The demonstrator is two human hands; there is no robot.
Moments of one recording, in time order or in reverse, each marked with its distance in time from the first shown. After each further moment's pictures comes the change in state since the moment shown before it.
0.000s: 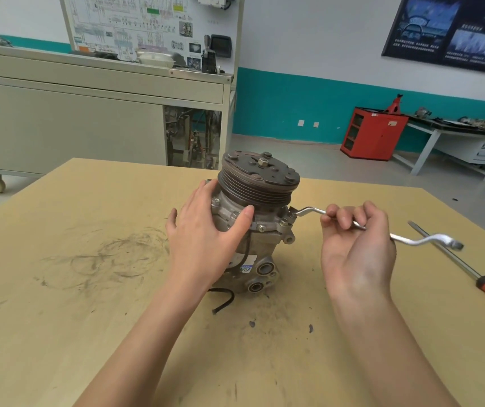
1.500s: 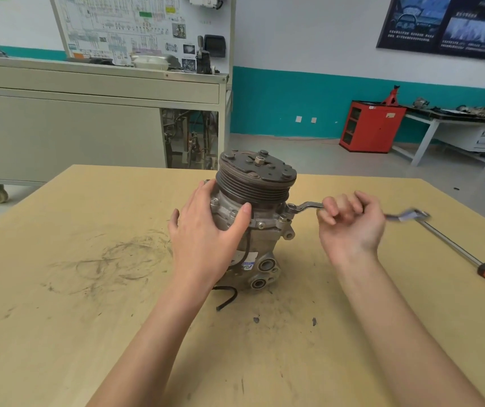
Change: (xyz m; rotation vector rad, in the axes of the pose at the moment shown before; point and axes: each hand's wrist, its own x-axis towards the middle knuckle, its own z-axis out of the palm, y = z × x) left_hand 0.001 0.001 0.001 -0.012 0.026 0.018; right_hand 0.052 0.012 -0.017 0.173 -0.078 0.218
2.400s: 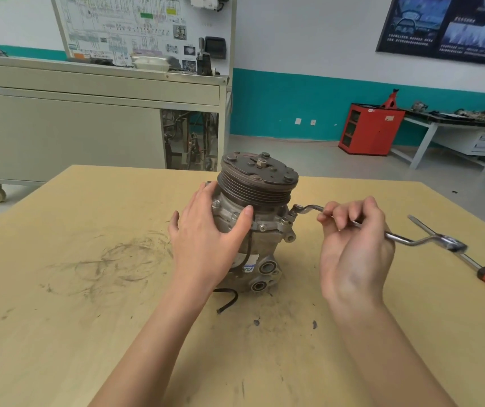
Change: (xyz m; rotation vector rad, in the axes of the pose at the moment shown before) left_hand -0.002 0.001 -0.001 -0.005 0.002 -0.007; right_hand -0.057 0.012 0.020 -0.269 0.012 -0.370
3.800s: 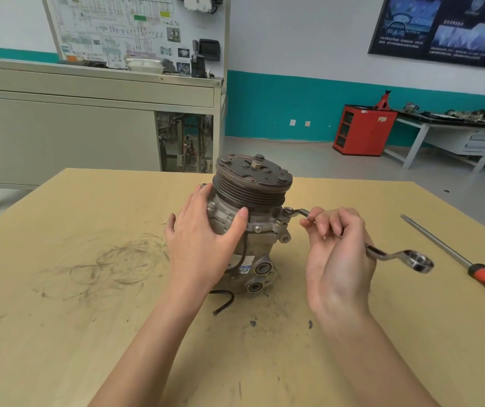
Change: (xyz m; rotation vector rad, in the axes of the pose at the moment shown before) left_hand -0.001 0.000 0.001 -0.006 0.008 -0.002; right_hand -0.013 0.005 0.002 -0.021 -0.047 0.000
